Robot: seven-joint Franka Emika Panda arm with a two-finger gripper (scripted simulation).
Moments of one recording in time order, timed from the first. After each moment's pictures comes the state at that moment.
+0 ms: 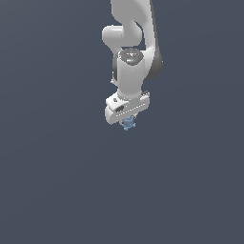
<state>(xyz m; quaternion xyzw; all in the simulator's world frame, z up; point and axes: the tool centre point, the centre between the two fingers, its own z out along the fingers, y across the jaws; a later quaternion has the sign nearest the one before) -0.064 0.027 0.164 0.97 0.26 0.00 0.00</state>
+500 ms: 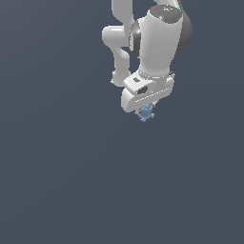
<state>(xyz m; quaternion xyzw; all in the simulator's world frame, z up) -0.040 0.092 0.261 0.97 0.26 0.00 0.00</state>
